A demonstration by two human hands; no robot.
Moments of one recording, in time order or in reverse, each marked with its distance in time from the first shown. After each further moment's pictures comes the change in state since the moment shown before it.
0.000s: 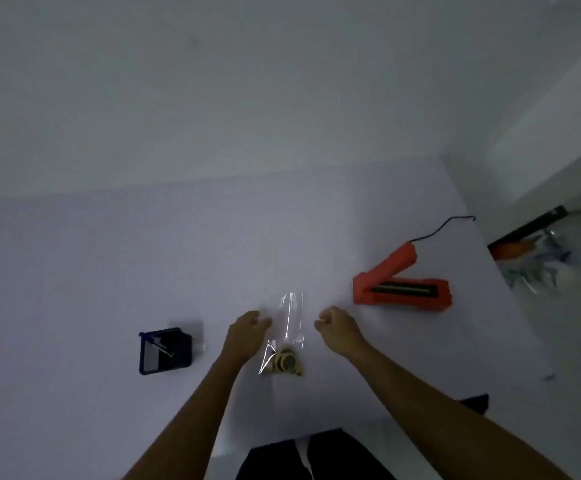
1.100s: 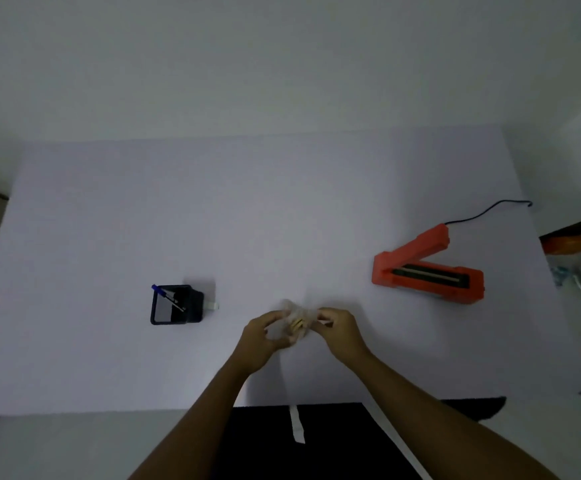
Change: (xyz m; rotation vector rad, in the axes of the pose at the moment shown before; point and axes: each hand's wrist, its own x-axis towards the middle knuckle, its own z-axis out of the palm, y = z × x) left_hand -0.036 -0.055 0.041 -0.234 -0.146 0.193; right_hand -0.009 0.050 0.038 0.212 -0.105 -0.312
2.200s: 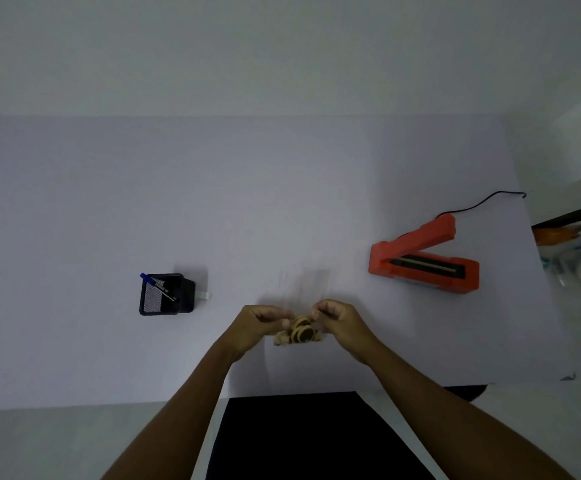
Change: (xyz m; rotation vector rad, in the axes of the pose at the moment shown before) left_hand 0.008 0.003 -0.012 -0.379 -0.147 -0.127; right_hand -0.002 0.008 -0.013 0.222 -0.153 0.226
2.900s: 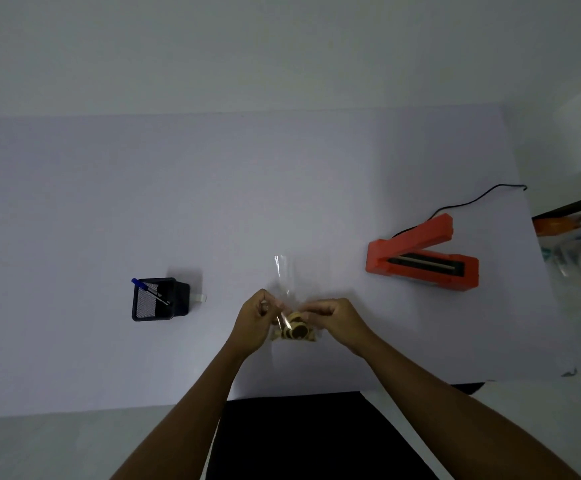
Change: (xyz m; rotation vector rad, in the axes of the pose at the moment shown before) left_hand 0.016 0.003 0.020 0.197 0.239 0.178; right_hand 0.009 -0.011 -0.005 0.023 -0.031 -0.004
